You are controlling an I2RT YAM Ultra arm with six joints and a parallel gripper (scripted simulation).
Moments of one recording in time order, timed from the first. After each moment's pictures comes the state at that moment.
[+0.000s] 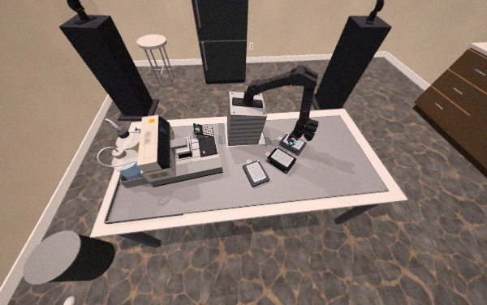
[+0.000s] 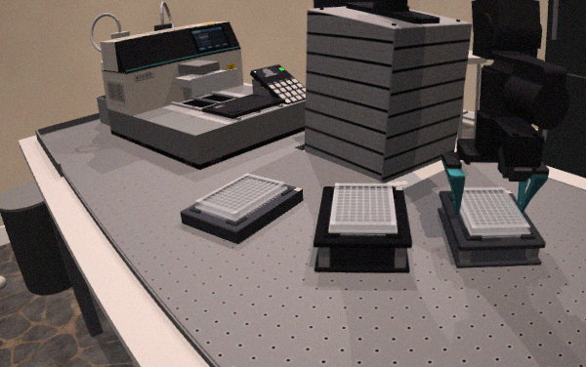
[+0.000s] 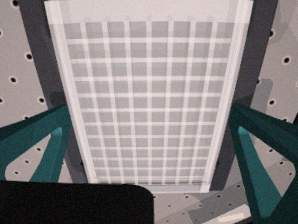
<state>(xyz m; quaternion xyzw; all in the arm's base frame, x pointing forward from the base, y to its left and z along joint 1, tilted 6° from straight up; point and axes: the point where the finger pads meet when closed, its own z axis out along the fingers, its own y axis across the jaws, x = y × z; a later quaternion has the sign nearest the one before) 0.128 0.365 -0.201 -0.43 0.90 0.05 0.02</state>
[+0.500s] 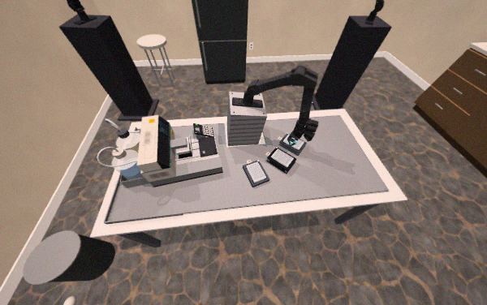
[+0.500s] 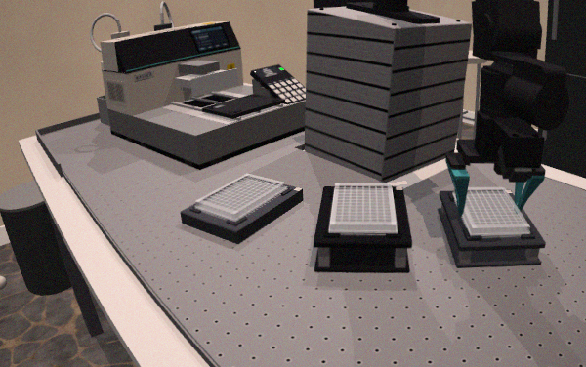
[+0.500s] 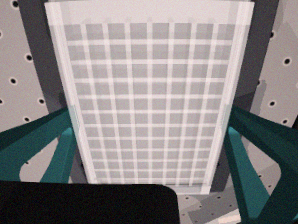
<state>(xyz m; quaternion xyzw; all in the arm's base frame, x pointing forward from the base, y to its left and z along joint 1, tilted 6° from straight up) 0.128 0.365 -0.202 -0.43 0.90 0.05 0.02</state>
